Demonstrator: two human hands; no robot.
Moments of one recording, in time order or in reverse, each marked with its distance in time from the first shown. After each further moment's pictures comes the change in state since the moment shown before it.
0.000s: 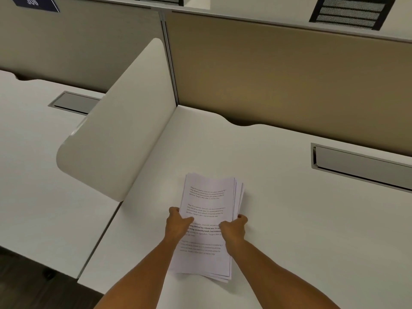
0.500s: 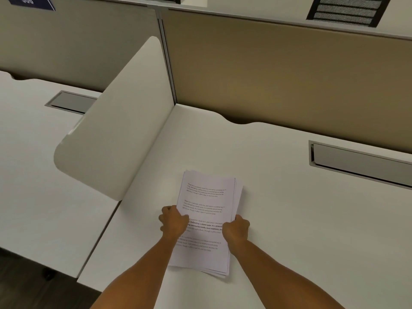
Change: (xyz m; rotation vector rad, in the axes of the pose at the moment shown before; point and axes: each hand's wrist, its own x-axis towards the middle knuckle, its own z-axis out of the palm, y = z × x) left_hand 0.007 0.004 0.004 0.374 0.145 -0.022; right_hand 0.003 0.007 -0.003 -0.358 0.095 -0.041
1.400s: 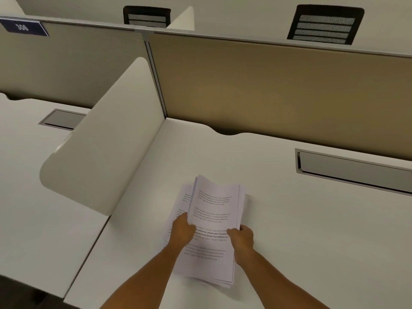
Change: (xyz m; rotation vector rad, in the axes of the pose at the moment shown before) left_hand -0.015 0.032 0.032 -0.249 -0.165 0.270; right_hand 0.008 0.015 -0.058 0.526 -0.104 0.054
